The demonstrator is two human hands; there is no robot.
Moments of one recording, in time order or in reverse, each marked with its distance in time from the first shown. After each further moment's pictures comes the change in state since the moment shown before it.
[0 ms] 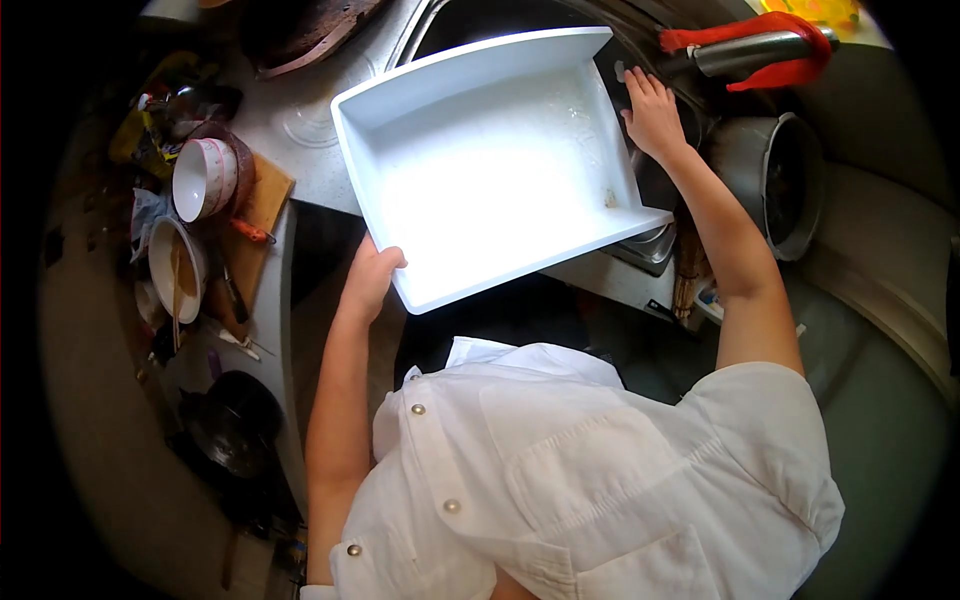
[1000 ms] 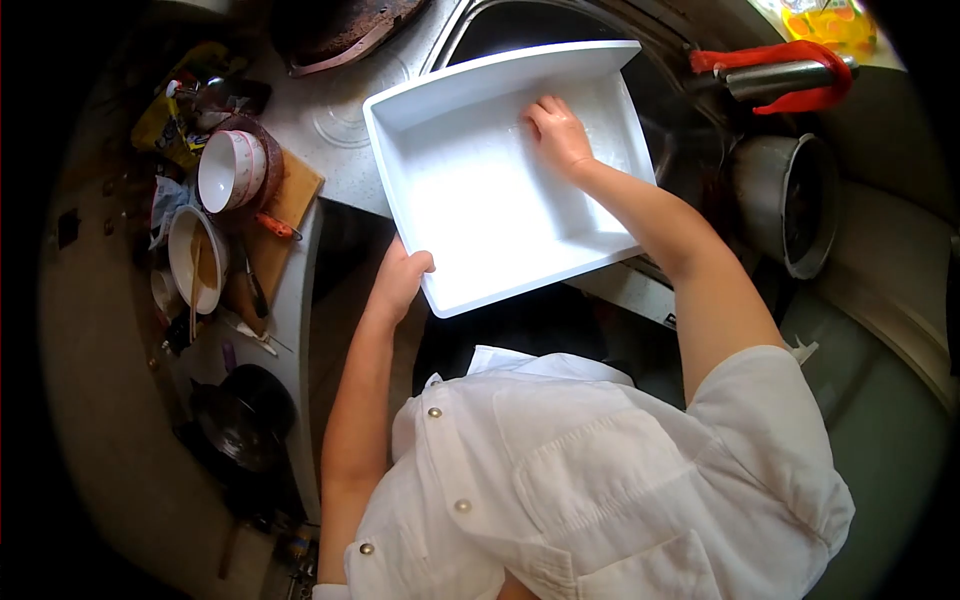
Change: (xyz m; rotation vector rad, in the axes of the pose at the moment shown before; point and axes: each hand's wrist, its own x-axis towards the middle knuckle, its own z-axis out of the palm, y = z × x) left_hand 0.001 -0.001 -0.005 -0.045 -0.012 0.008; right_hand 0.038 -0.164 0.045 0.646 0.122 0.009
